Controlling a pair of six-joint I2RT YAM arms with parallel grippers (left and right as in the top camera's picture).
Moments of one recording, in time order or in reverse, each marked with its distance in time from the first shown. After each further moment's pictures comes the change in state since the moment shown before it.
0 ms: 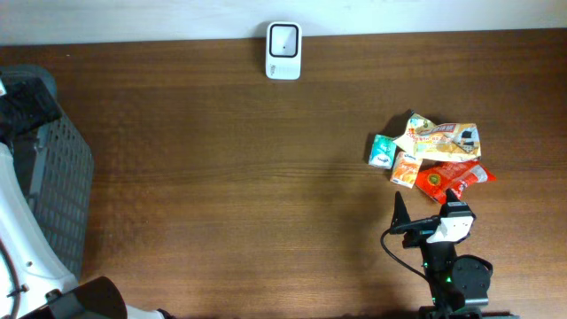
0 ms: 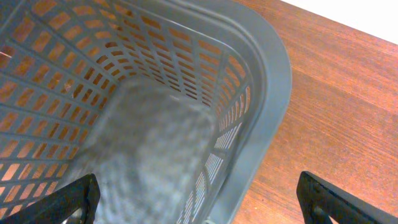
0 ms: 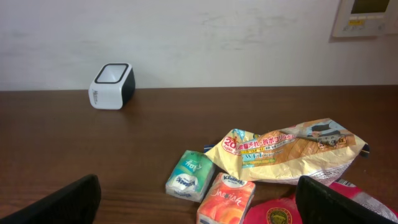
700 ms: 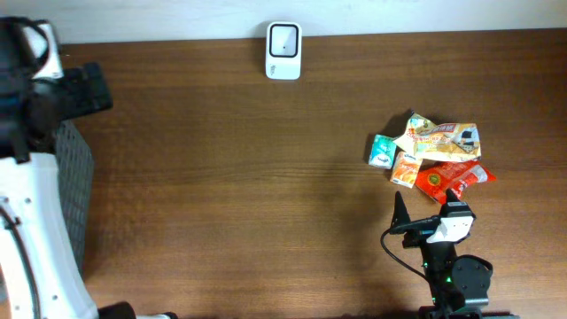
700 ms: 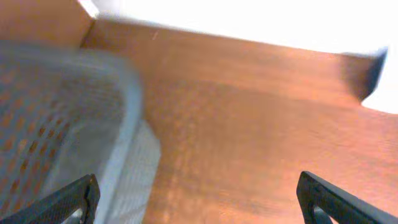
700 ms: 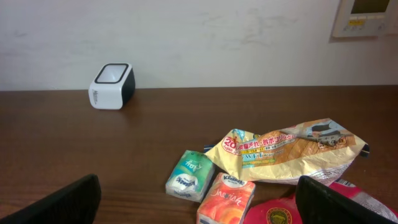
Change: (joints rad) left arm -0.274 -0.106 0.000 0.023 -0.003 0.000; right arm 0.000 0.000 0.000 0.000 0.000 0.000
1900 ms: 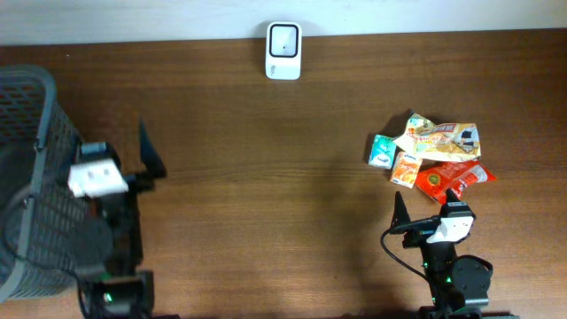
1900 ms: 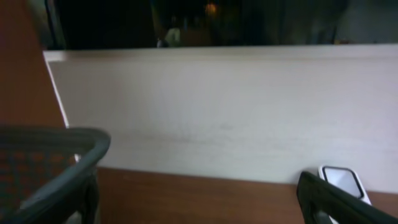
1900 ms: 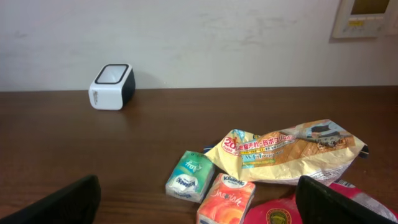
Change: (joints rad) left arm -0.112 -0.911 -1.509 1.504 0.003 0.003; right arm 0.000 -0.003 0.000 0.000 0.000 0.000
